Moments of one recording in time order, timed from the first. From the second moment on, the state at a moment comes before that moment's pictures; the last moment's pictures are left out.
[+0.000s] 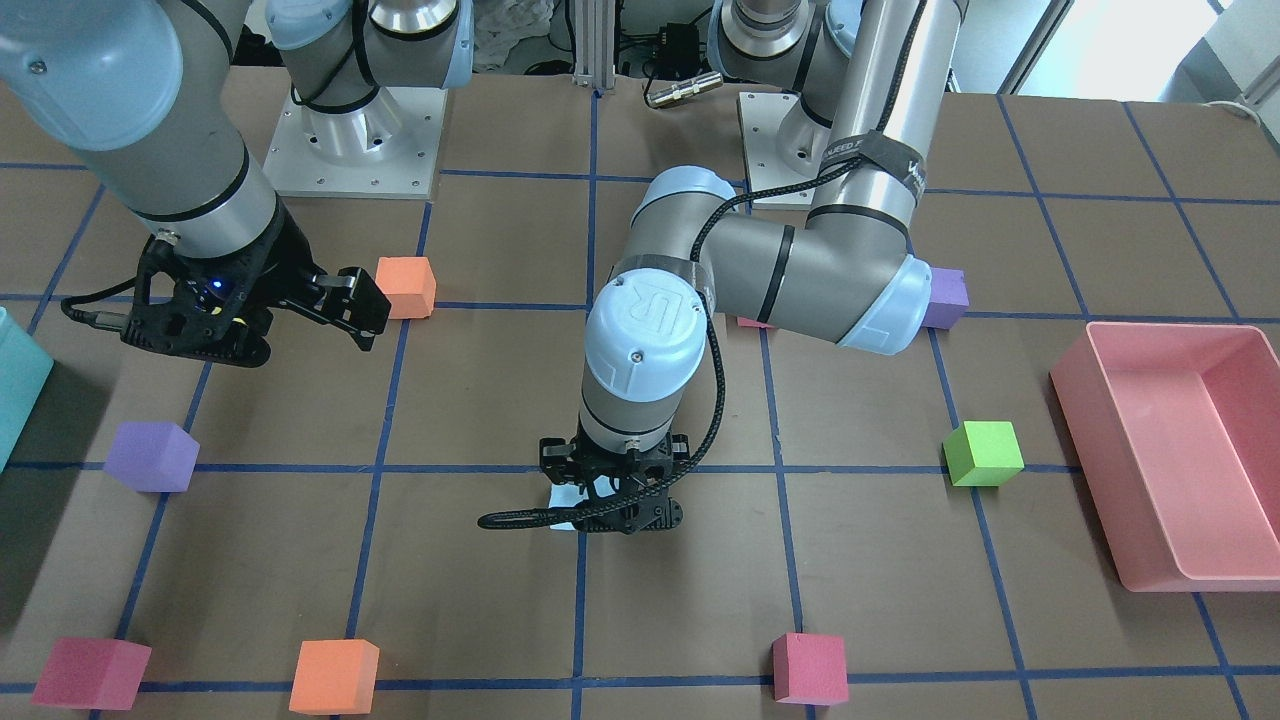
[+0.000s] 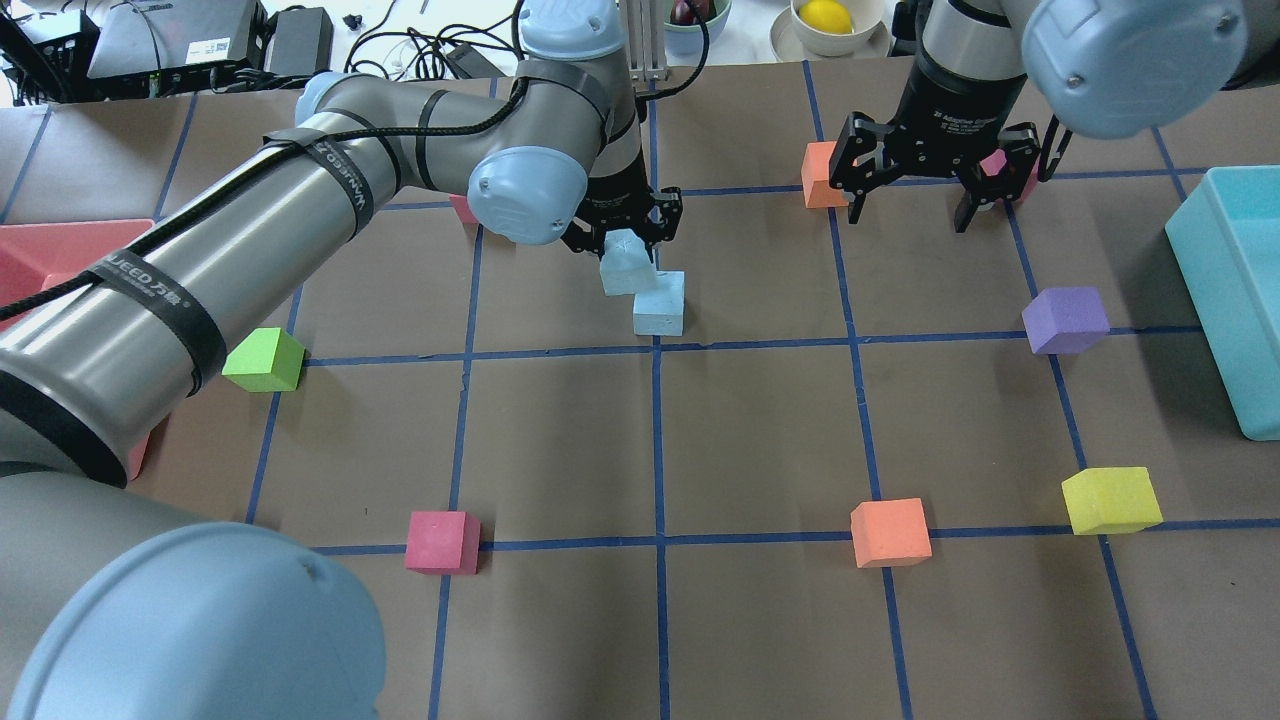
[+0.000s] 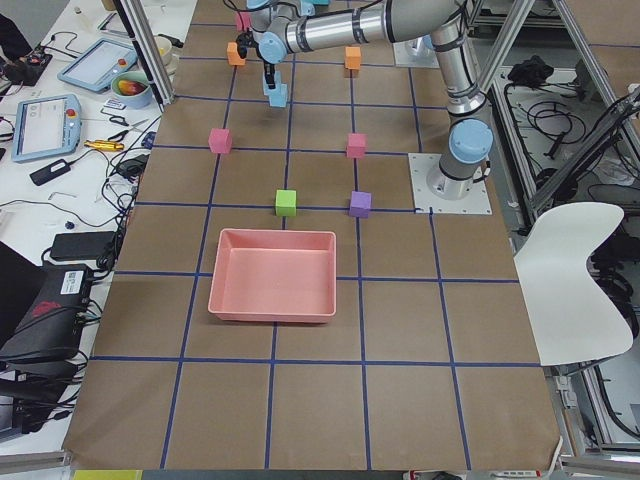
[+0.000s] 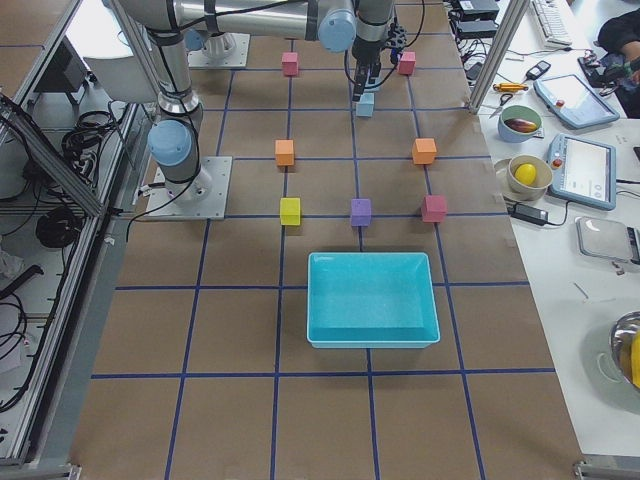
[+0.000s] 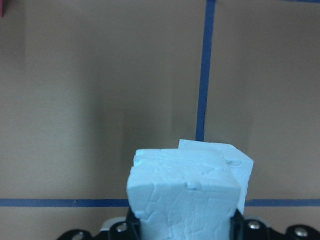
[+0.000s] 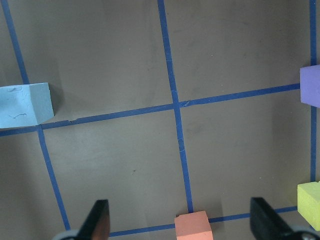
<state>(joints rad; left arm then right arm) -1.88 -2.14 -1.39 -1.18 1.51 -0.37 1.58 -1.41 1.51 -1.58 -1.56 0.17</state>
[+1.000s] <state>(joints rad) -1.92 -2.16 -1.39 -1.17 1.51 -0.38 1.57 -1.57 1.61 -1.59 -1.56 0.07</state>
